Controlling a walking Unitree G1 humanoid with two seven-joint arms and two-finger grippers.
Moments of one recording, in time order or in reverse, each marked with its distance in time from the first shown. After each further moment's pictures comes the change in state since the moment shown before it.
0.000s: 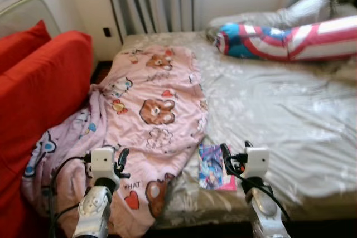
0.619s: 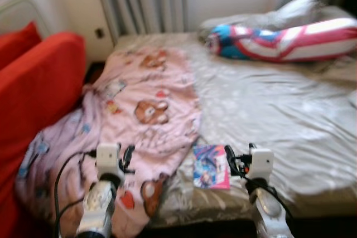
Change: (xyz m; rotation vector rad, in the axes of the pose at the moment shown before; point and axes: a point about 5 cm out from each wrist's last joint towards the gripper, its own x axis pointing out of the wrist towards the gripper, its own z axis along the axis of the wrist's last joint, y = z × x) left arm 0.007 -0.007 0.012 -0.008 -0.036 -0.030; right arm 0.000 -0.002 0.000 0.005 0.003 0.009
